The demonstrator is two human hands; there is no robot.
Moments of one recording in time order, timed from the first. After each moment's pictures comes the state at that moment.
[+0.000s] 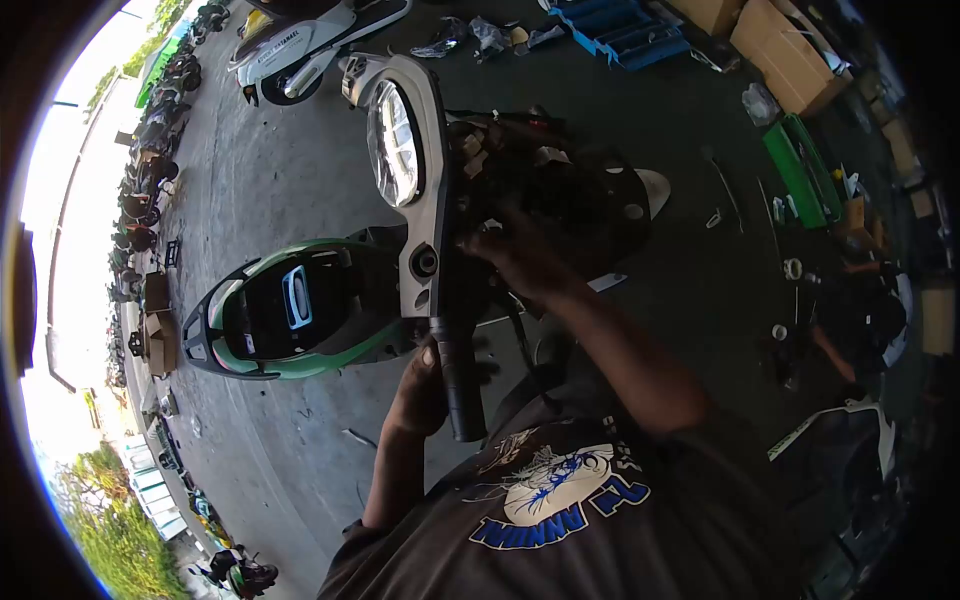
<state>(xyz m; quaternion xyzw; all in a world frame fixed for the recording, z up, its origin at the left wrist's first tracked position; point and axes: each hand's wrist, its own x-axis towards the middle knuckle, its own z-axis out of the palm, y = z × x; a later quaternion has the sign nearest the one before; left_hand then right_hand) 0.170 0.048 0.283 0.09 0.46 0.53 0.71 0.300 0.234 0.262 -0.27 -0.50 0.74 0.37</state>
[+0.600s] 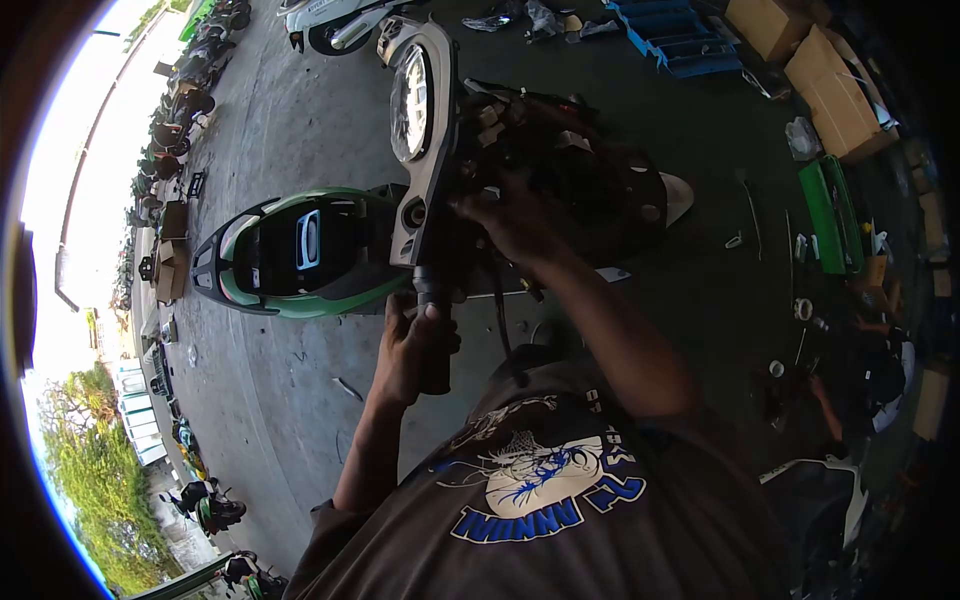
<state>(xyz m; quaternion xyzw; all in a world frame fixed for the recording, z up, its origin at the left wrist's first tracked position) 0.213 0.048 0.321 0.17 0.69 0.44 0.56 0.306 0.242 0.273 -0.27 -0.49 0.78 0.30</state>
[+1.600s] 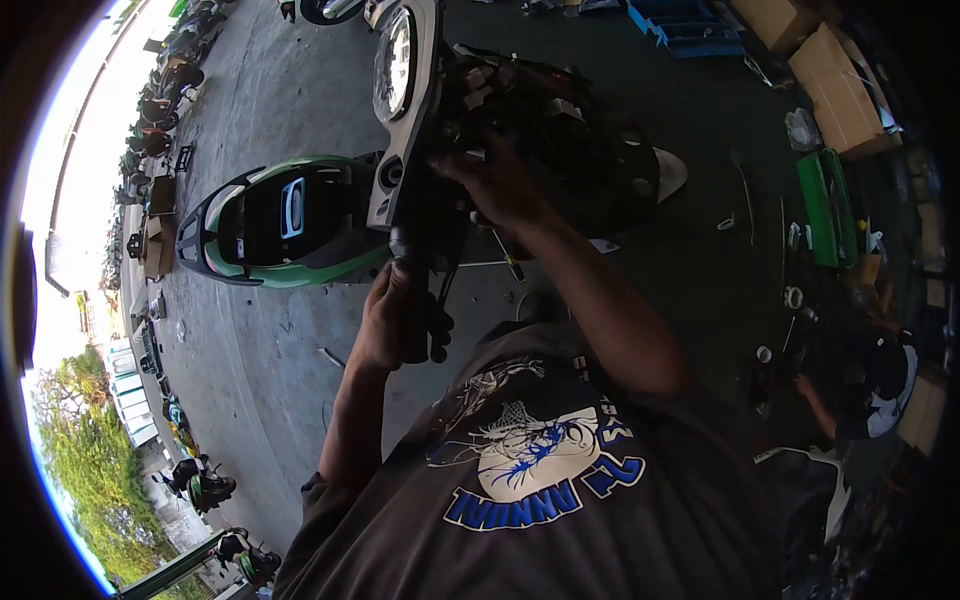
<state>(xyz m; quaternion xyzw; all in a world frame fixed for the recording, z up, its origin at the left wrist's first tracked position) 0.208 0.051 0.321 0.16 0.66 0.44 0.59 0.305 0.243 0.266 -0.30 -0.45 0.80 0.26</state>
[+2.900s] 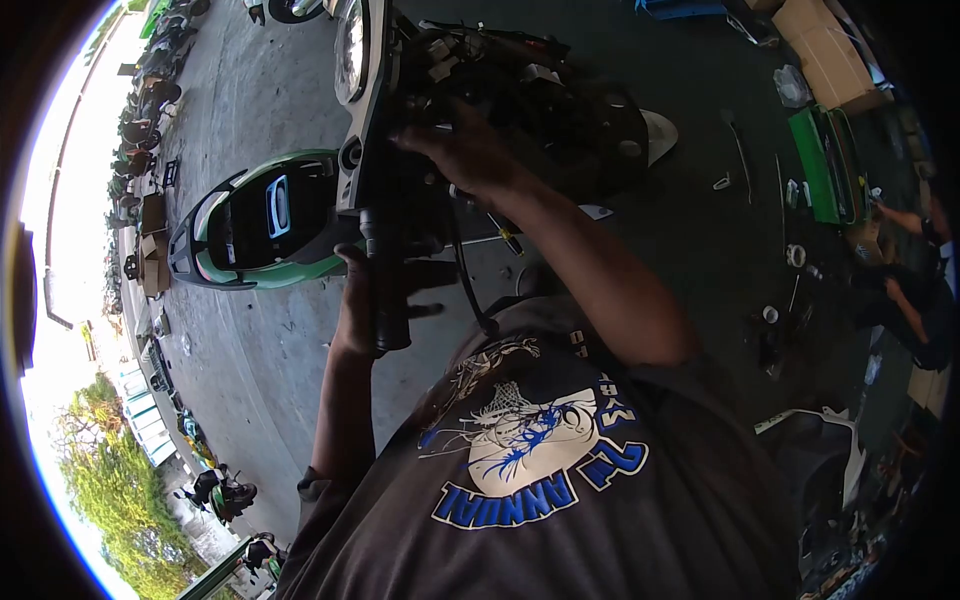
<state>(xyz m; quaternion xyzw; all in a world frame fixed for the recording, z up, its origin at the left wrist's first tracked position) 0.208 0.050 0.298 0.35 0.72 0.46 0.38 0.312 0.236 0.292 -0.30 -0.50 0.75 0.31</state>
